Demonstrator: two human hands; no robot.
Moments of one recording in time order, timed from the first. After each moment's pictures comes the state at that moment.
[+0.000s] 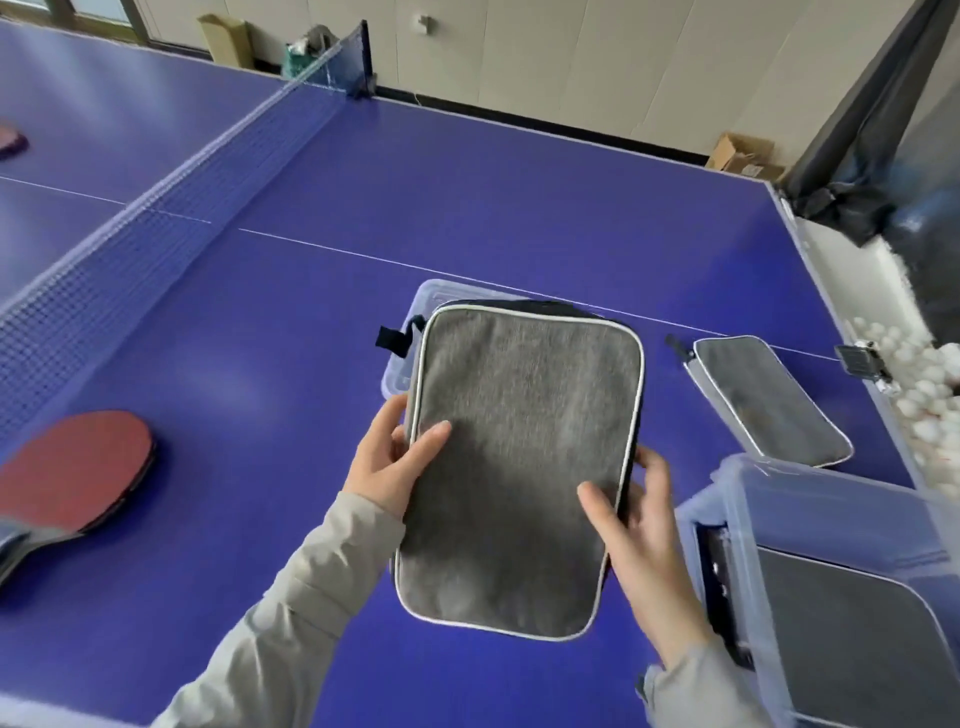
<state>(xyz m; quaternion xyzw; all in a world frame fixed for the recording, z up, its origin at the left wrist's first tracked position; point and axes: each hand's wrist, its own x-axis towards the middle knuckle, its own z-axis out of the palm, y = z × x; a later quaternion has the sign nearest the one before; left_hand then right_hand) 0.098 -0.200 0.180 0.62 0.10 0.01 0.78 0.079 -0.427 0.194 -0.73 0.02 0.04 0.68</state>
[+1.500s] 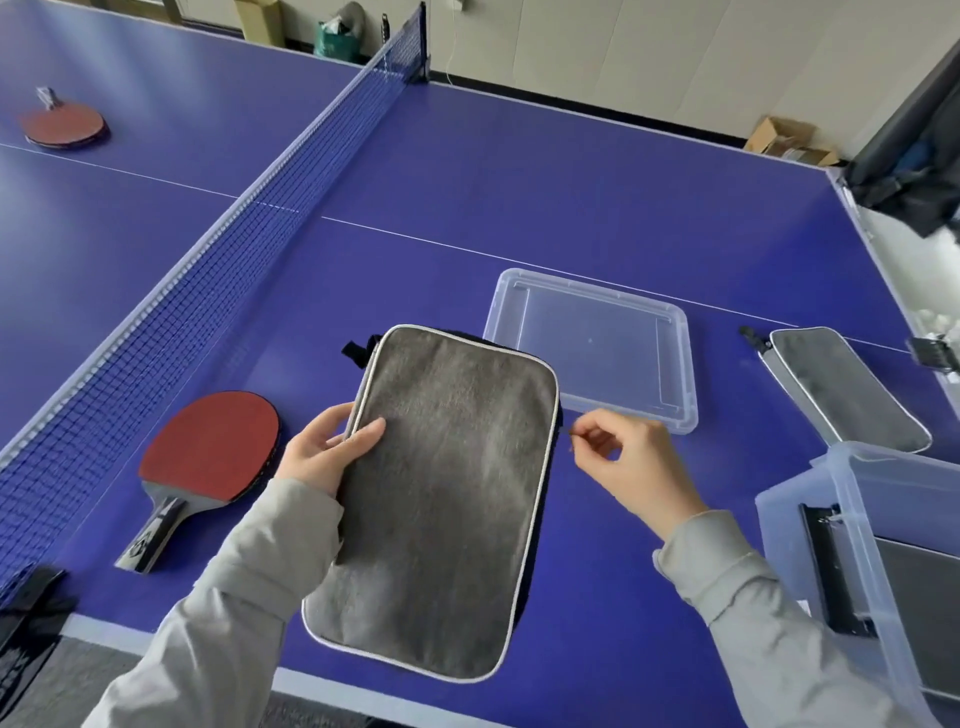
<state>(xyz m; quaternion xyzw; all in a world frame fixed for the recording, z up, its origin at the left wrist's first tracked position) 0.045 -0.012 0.186 0.58 0.28 -0.02 0.77 0.106 -0.298 0.206 -0.92 -0.16 -0.02 0.36</state>
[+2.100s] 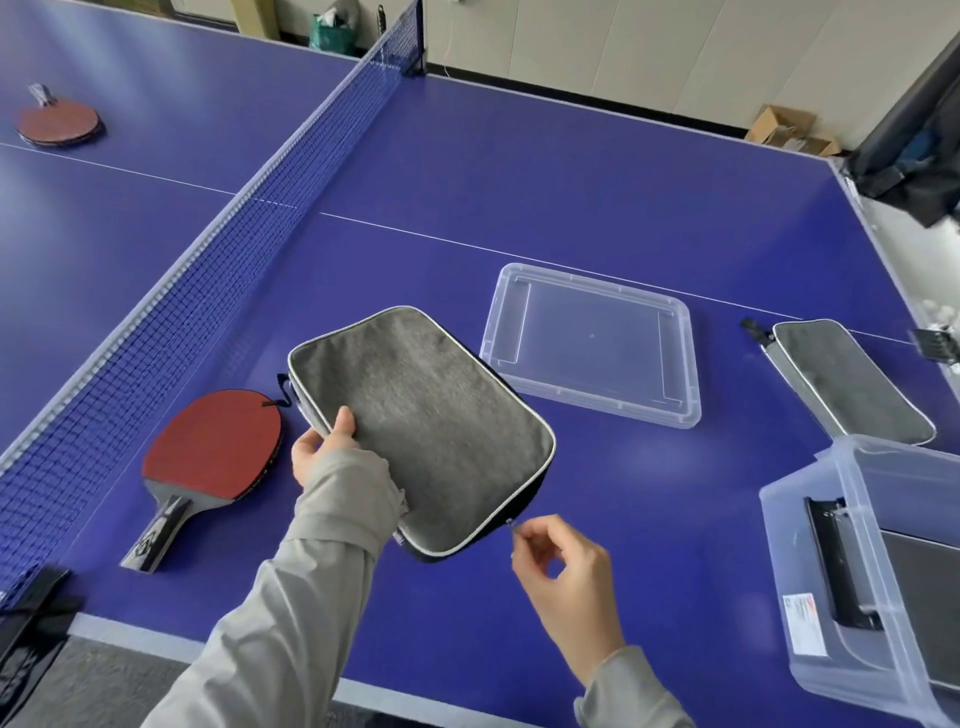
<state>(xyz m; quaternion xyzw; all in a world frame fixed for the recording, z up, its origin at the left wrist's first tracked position) 0.082 -0.036 0.164 0.41 0.54 0.19 0.71 0.004 -0.252 0.145 -0.87 -0.06 -0.04 0.49</state>
